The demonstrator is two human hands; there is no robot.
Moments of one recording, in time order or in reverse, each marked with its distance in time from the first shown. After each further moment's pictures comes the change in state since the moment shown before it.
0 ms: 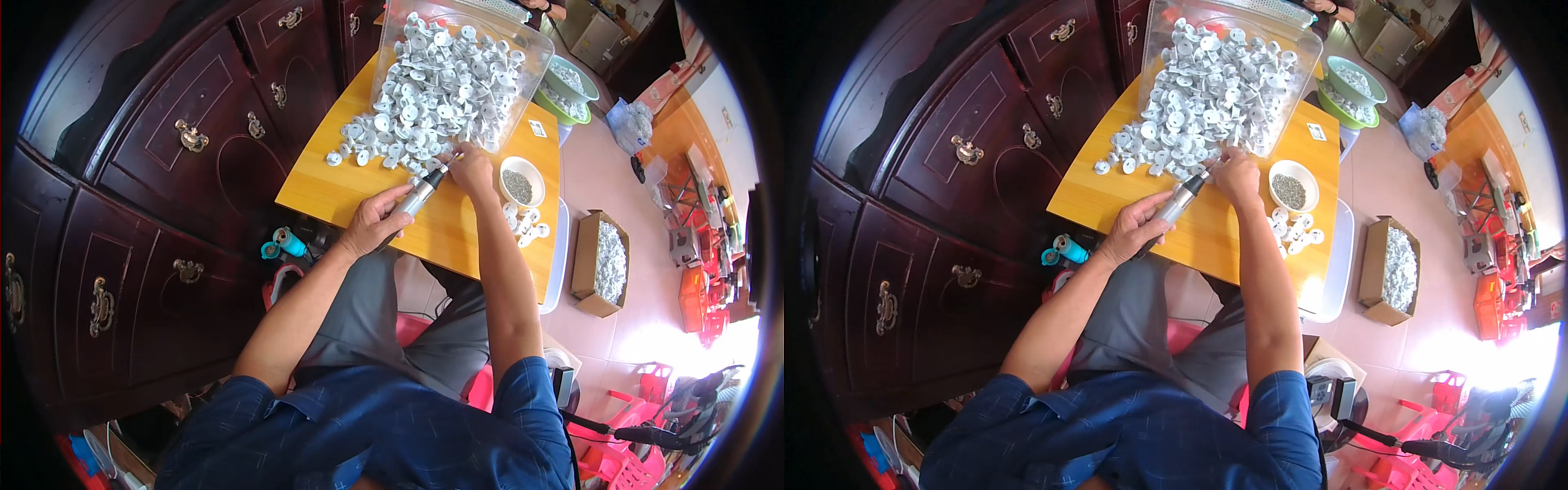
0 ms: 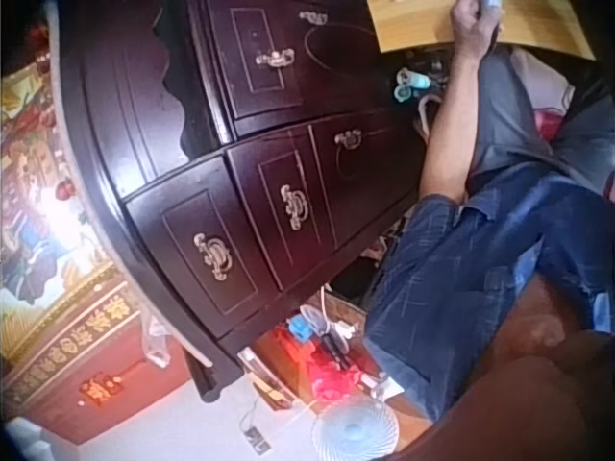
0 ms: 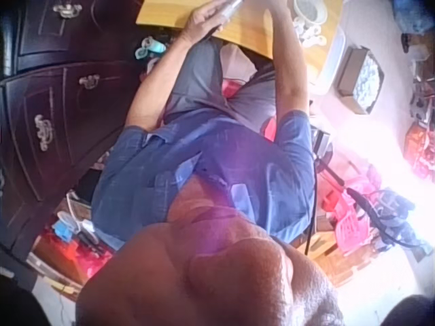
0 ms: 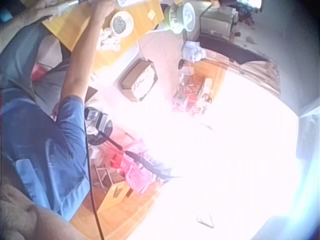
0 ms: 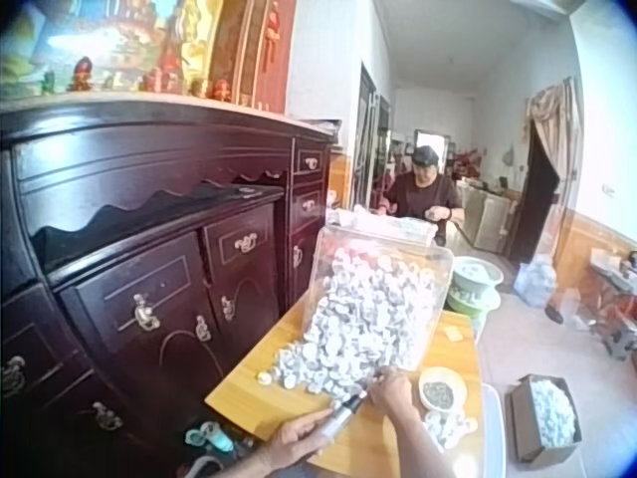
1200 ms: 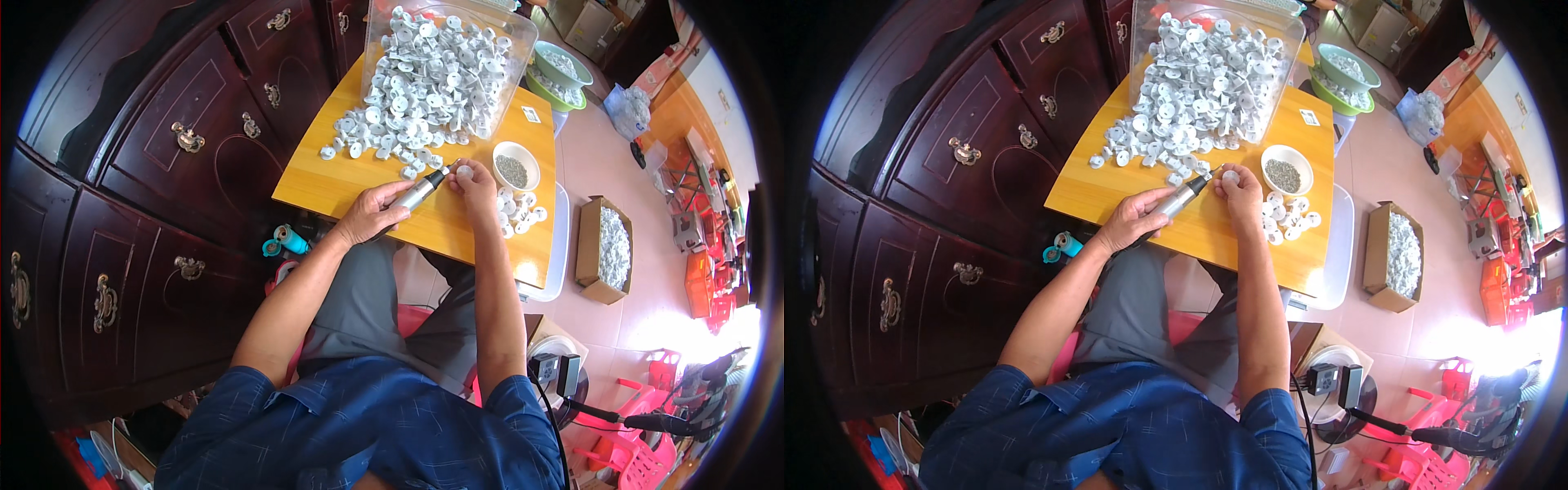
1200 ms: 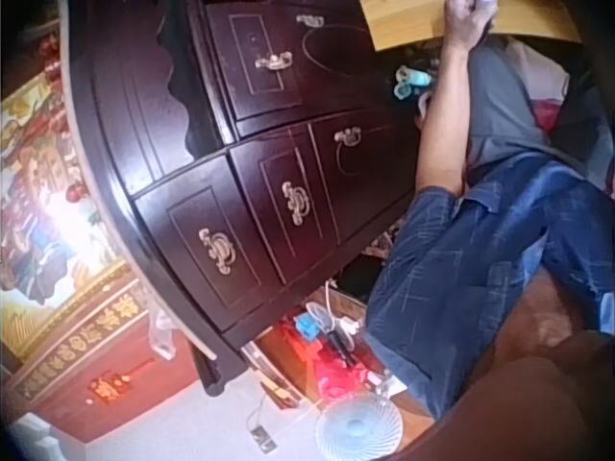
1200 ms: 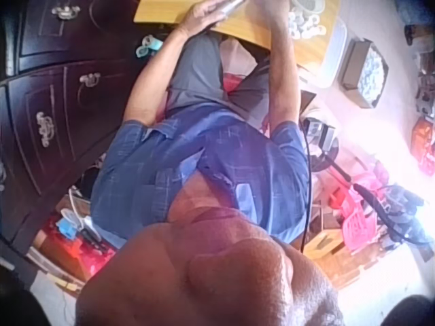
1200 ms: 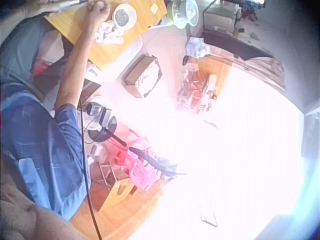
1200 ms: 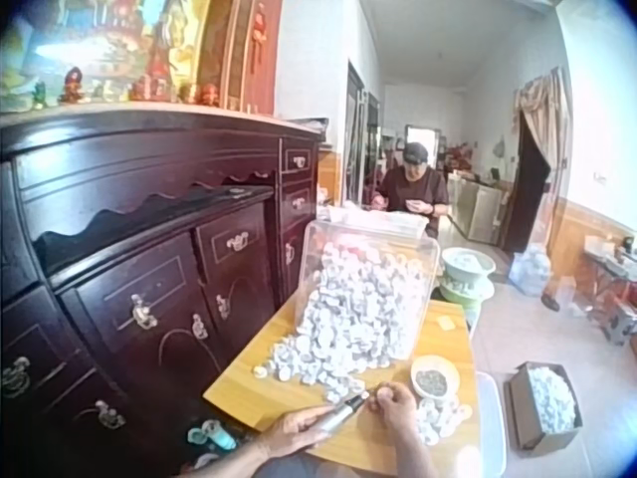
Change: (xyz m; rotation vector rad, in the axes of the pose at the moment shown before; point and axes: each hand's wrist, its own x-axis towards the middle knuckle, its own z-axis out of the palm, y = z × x) left_hand 0.004 0.008 0.005 0.181 -0.116 -0.088; right_hand -0.063 0.041 0.013 1.251 0.015 0.167
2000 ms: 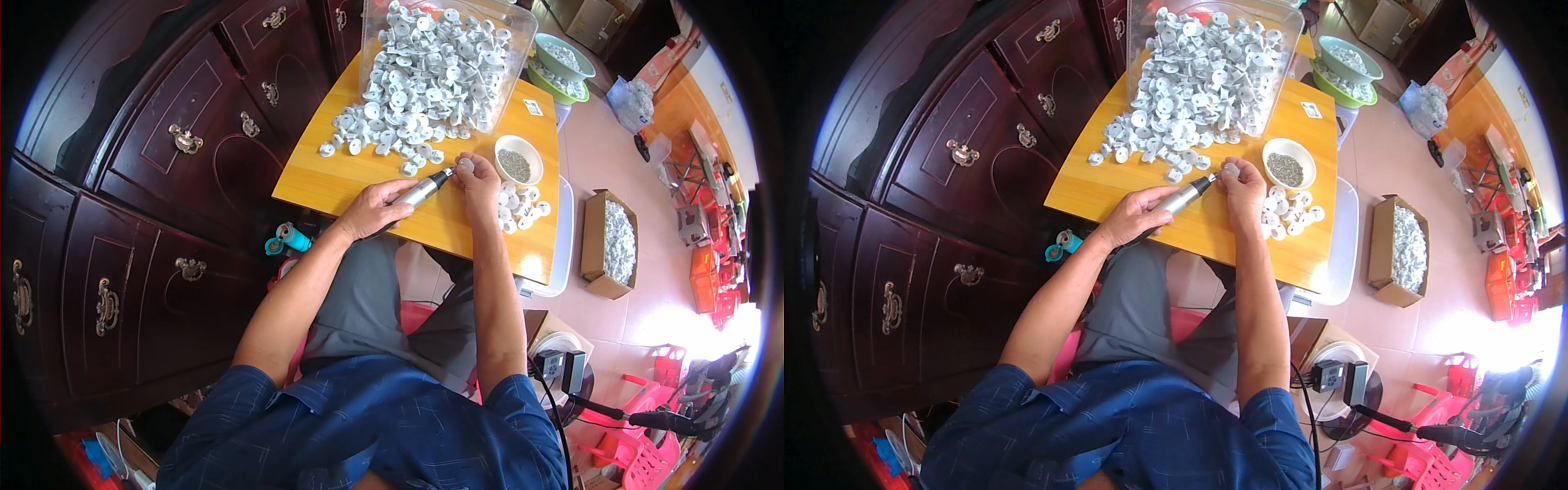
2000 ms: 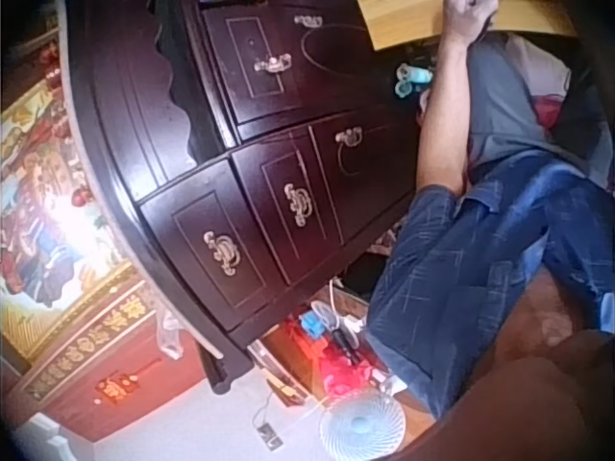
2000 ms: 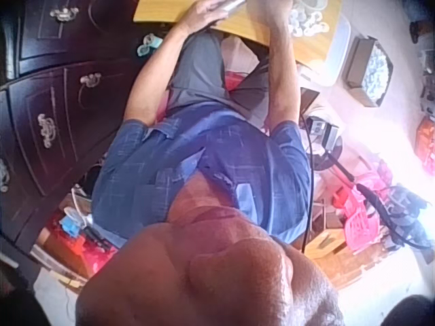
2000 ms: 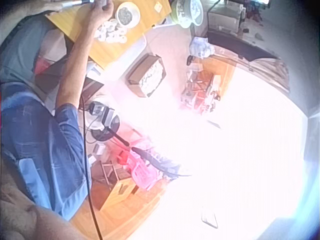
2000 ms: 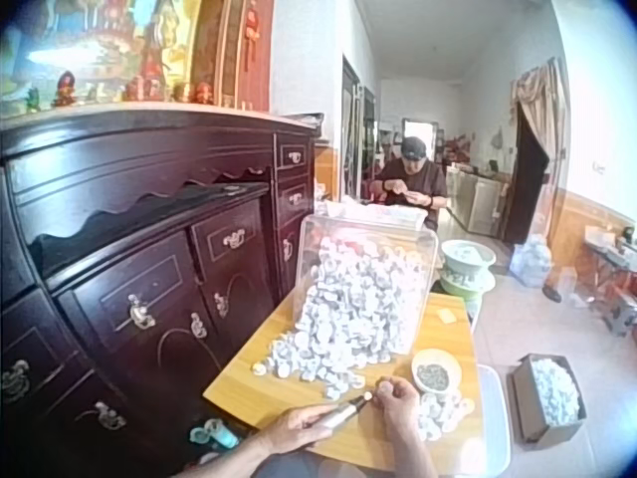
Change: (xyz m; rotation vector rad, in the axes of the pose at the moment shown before) left_hand 0.003 0.003 -0.002 0.085 -0.032 -0.094; right_hand -0.005 0.002 0.006 -0.009 0.072 -0.060
